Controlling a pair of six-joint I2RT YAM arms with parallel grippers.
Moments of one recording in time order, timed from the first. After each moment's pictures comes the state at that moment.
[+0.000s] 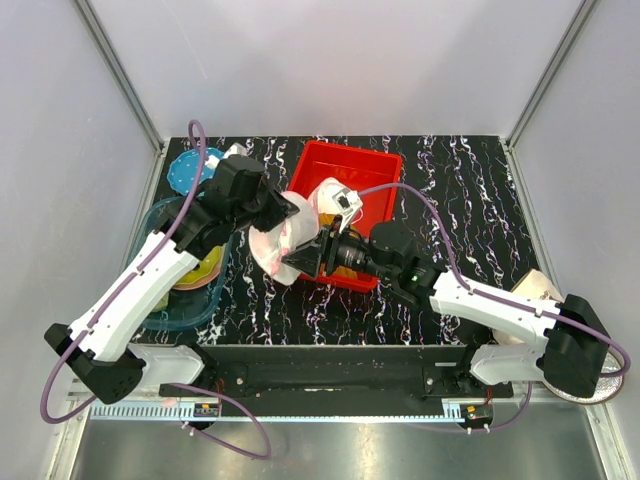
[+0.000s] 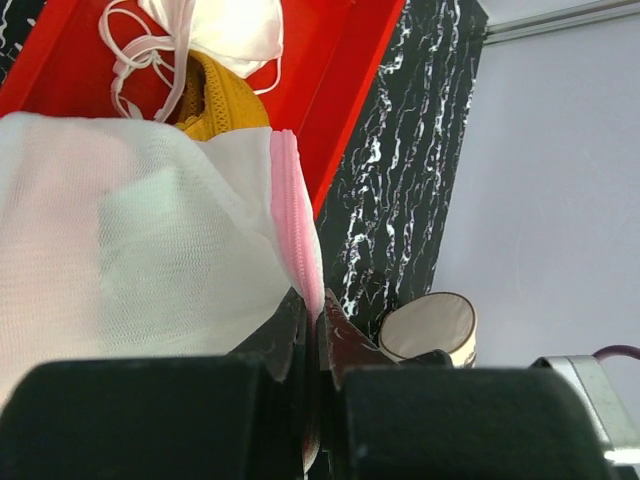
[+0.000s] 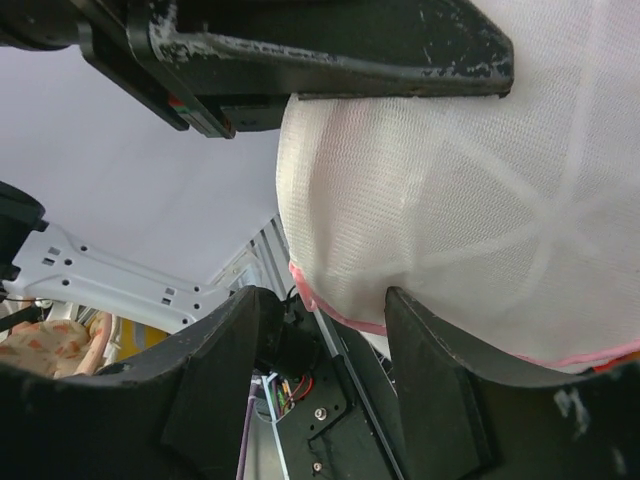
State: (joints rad) left arm -0.67 1.24 1.48 -0.87 -0.15 -1.13; right arm 0.97 1.27 0.86 0.38 -0.21 0.69
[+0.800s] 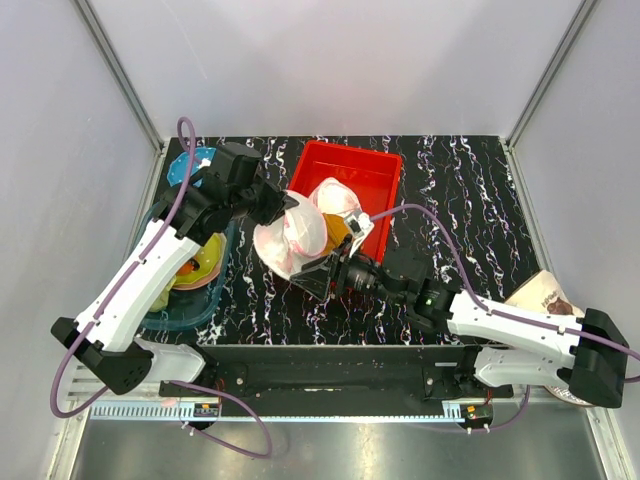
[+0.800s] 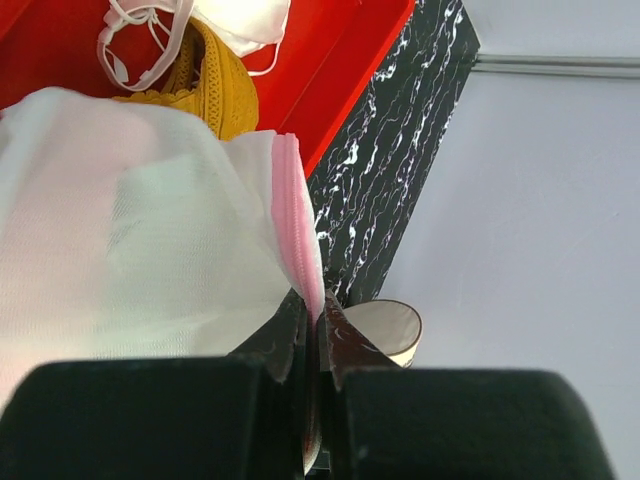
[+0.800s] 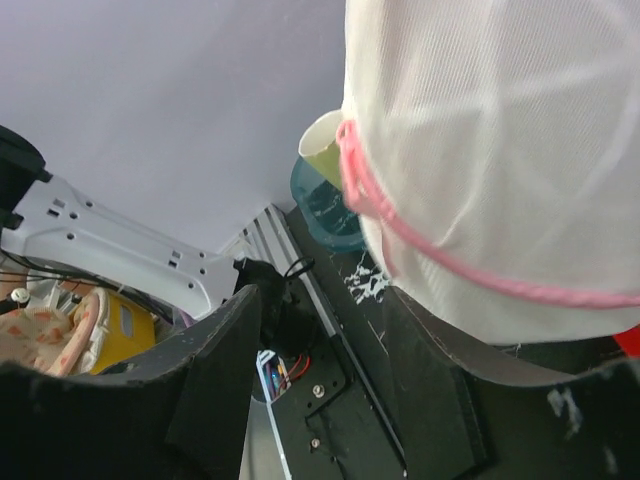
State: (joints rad) left arm -0.62 1.31 1.60 -0.99 -0.08 -1.31; right arm 1.08 1.12 0.75 0.40 -0.07 0.64
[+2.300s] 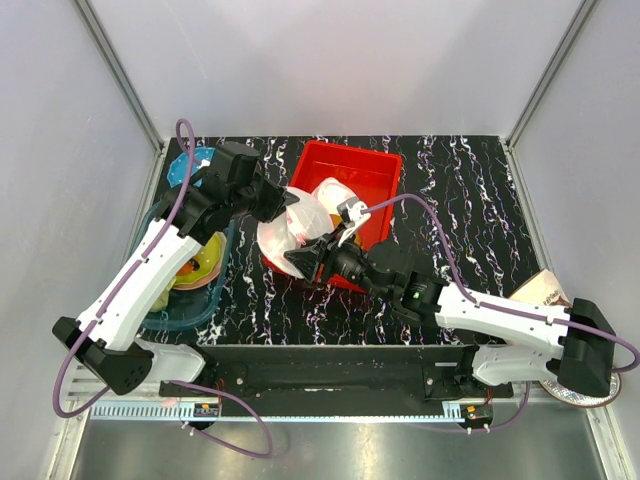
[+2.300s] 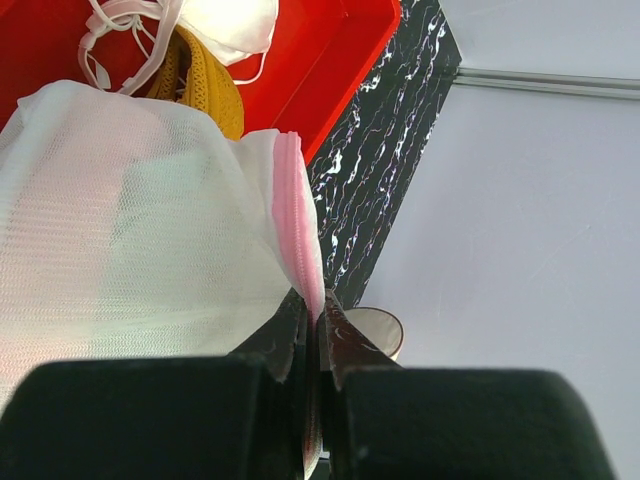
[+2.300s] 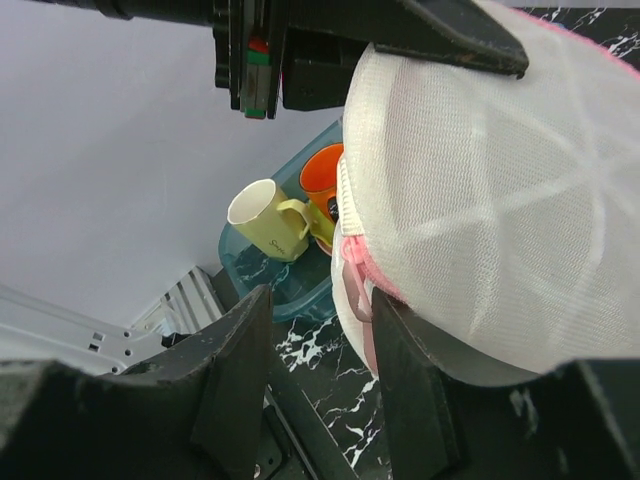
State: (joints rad) left arm -0.59 1.31 1.57 -0.93 -0.06 -1.35; right arm 1.12 1.21 0.86 0.39 0.15 0.50
